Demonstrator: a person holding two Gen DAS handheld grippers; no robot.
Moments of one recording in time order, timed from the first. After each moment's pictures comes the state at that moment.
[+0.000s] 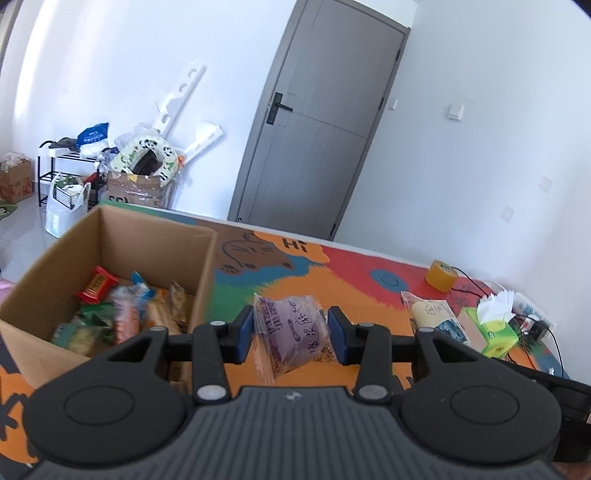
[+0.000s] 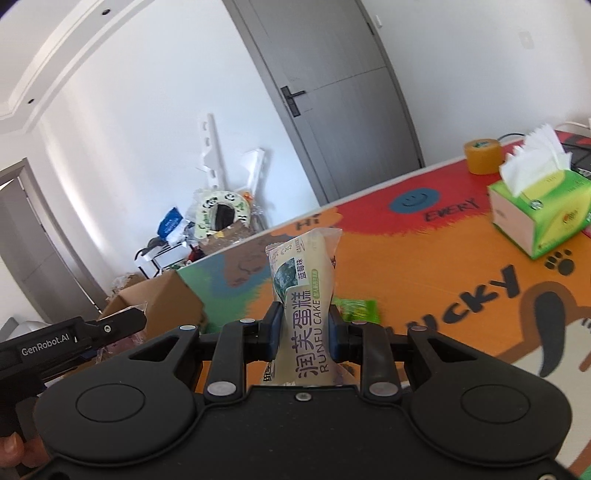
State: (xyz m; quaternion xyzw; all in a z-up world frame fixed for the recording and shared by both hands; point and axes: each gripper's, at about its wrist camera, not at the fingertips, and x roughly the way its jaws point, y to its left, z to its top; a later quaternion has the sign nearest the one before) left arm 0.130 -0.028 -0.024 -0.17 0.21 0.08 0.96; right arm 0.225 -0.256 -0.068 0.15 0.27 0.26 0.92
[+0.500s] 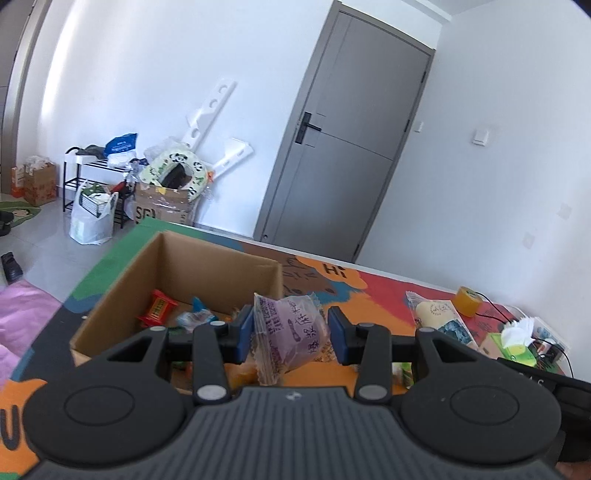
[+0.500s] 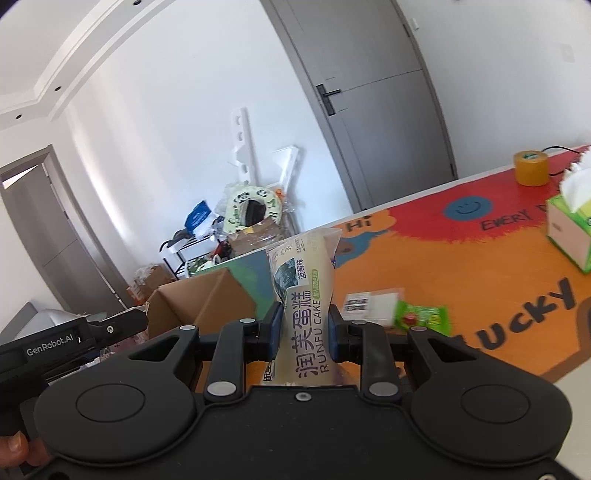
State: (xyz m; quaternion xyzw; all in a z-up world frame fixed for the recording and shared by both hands) left arm 0.100 0.027 -0.011 -0.18 0.19 0.12 0.96; right arm 0.219 -0.204 -0.052 0.13 0.26 0.30 0.91
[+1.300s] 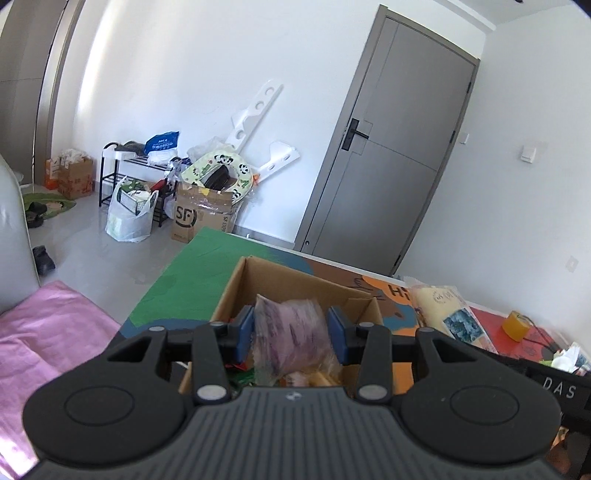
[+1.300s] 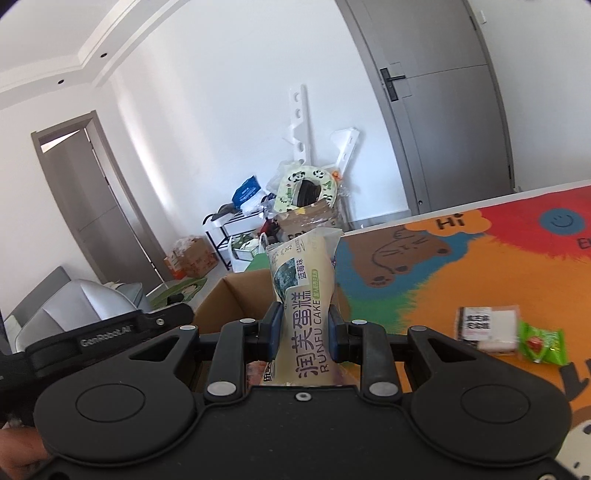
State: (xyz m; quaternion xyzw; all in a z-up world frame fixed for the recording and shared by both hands) left arm 0.109 0.103 -0.017 -0.18 0.19 0.18 0.95; right arm 0.221 -0.106 -0.032 0.09 0.26 0.38 0.88
